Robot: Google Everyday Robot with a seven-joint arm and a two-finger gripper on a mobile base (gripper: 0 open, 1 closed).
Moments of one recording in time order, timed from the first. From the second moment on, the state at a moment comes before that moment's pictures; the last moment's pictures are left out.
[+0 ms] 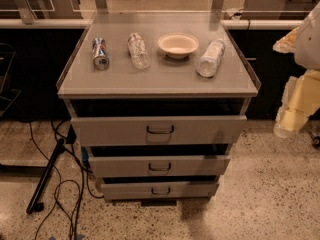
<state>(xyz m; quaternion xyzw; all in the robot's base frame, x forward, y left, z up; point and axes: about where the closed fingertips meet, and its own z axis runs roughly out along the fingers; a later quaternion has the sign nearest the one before) 0.438 -0.217 0.976 -0.60 0.78 -0.03 0.16</state>
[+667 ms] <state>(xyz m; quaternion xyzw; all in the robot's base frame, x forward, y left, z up) 0.428 -0.209 0.959 -0.61 0.77 -0.04 0.16</state>
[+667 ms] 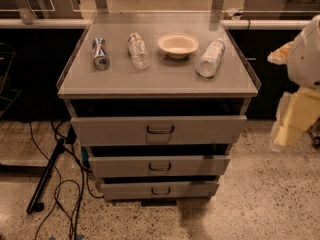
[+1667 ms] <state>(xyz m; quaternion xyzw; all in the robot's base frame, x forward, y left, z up) 0.394 -0.181 0.853 -0.64 0.75 -0.01 0.15</state>
